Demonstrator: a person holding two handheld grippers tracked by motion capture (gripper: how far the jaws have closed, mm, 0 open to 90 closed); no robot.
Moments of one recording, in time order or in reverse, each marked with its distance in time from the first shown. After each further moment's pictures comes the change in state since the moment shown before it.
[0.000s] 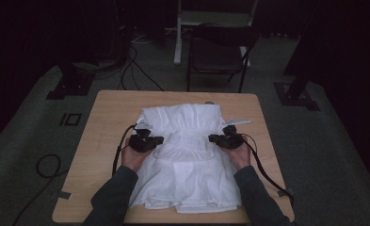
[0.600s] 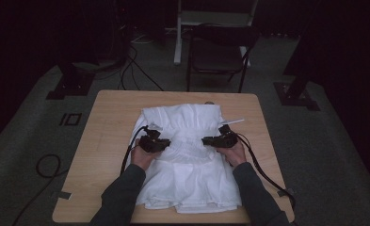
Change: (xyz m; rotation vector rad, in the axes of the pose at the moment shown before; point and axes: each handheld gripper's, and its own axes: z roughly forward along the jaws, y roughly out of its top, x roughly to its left) left arm -0.008 -0.011 0.028 0.045 -0.030 0.029; right arm -0.015 -0.006 0.027 0.040 0.222 0.031
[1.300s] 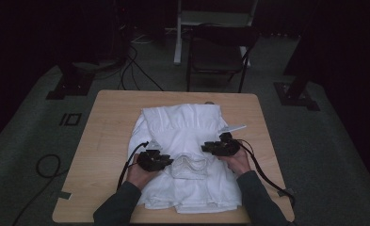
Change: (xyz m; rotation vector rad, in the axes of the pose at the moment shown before) left arm -0.034 -0.041 -0.016 0.015 -0.075 0.085; right arm 0.033 -0.014 -0.018 -0.004 -0.005 -0.116
